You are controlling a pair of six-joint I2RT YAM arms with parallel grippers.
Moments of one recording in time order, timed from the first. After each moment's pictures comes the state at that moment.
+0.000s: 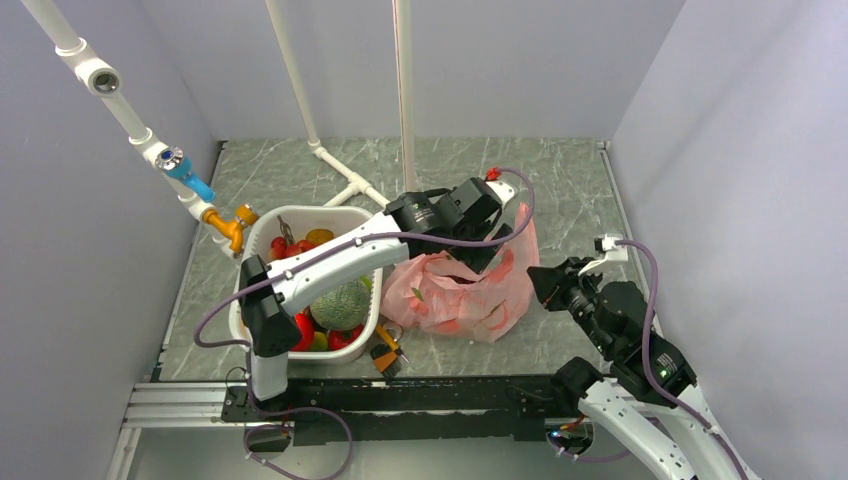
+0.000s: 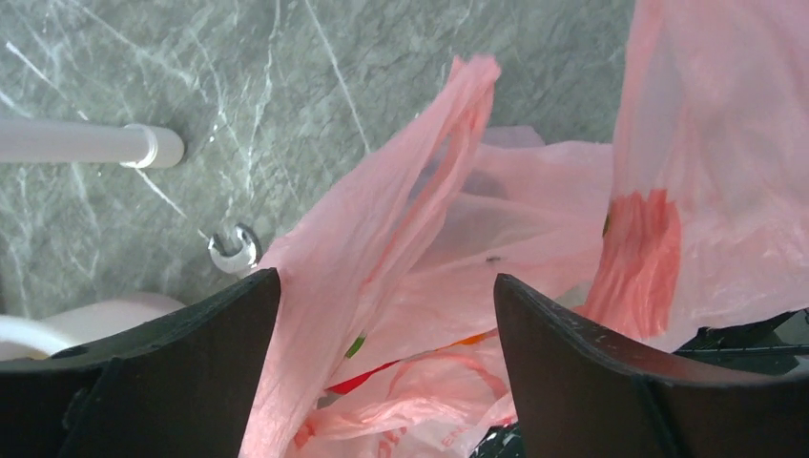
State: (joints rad) left arm -1.08 1.85 1.94 -0.94 -0.25 -0.25; right arm 0.63 0.34 0.74 -0.63 0.25 0.52
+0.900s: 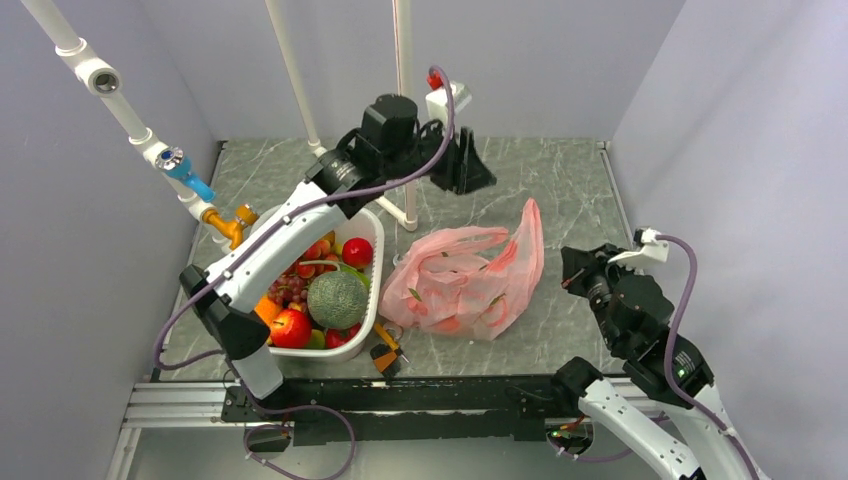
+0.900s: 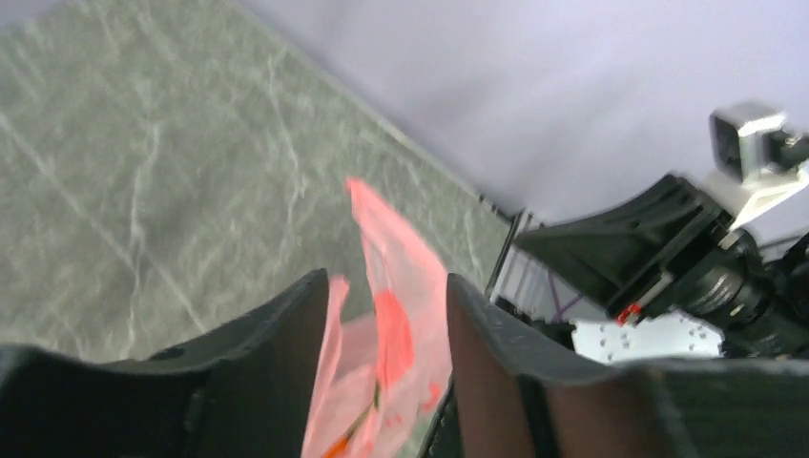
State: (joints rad) left arm -0.79 1.74 2.03 -0.49 0.40 -0.39; right arm 0.63 0.38 0.88 -0.67 0.57 0.60
